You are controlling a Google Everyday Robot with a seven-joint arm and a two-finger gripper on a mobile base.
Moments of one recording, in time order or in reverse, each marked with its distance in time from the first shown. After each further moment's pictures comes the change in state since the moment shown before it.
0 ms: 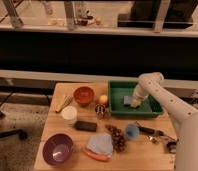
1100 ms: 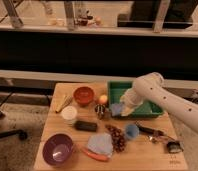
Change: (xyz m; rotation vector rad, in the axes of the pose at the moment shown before) arm -0.104 0.121 -0.120 -0.012 -0.135 -0.337
